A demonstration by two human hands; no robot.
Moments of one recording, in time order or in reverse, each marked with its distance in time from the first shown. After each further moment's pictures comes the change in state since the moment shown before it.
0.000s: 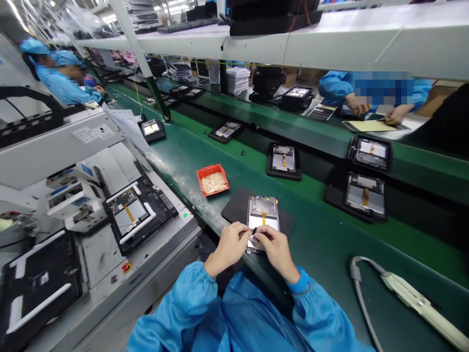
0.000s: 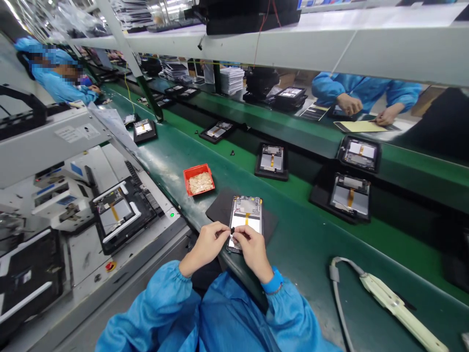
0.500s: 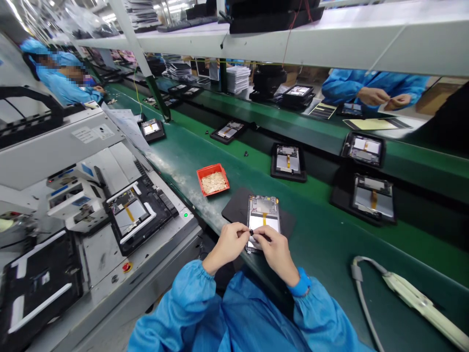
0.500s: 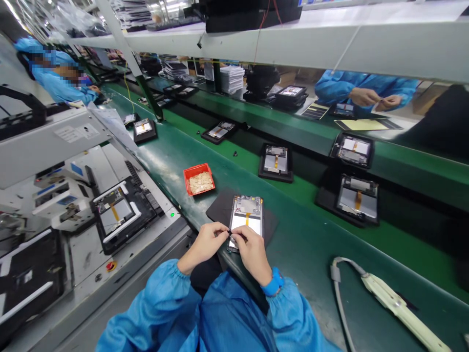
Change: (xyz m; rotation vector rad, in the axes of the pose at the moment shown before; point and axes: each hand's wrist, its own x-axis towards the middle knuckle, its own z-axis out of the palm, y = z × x) left_hand 0.003 -0.007 -0.004 -0.104 -0.046 -0.094; right_hand -0.006 -0.013 0.000 -0.286 -0.038 -0.174
